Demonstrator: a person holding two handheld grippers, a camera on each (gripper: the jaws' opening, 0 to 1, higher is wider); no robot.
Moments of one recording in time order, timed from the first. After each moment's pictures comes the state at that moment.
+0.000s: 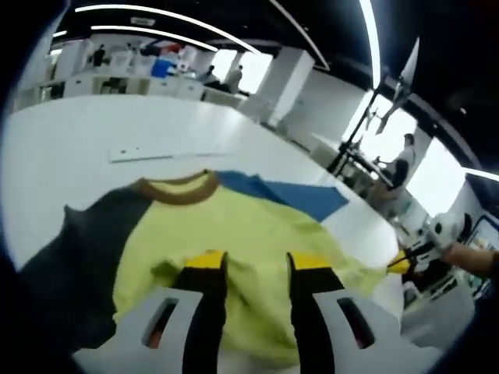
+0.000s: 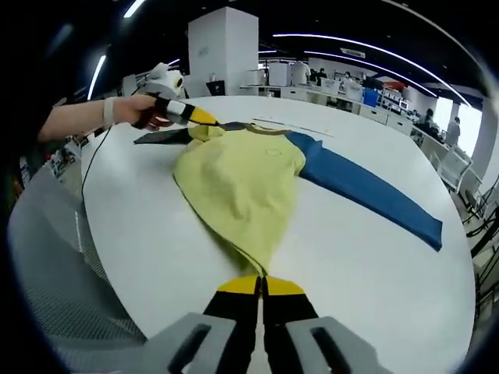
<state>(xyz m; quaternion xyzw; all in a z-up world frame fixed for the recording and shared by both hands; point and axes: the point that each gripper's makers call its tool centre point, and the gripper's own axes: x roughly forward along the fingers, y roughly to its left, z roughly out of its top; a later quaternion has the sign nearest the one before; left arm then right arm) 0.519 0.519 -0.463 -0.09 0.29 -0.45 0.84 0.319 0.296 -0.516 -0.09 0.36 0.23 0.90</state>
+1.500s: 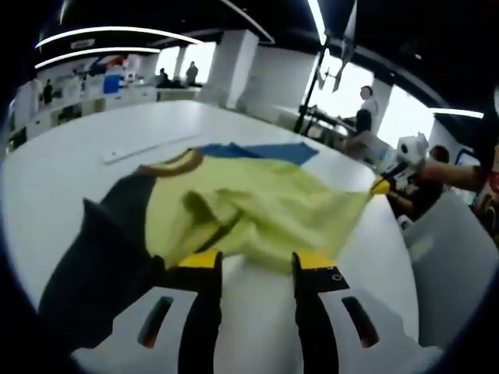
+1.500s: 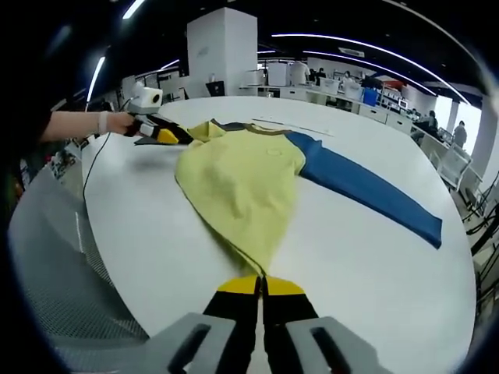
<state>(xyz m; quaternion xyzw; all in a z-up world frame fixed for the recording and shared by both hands) 0.480 0.571 -0.502 0.03 0.28 -0.53 0.80 0.315 0.295 -0.514 -0.08 0.36 0.23 0.90</state>
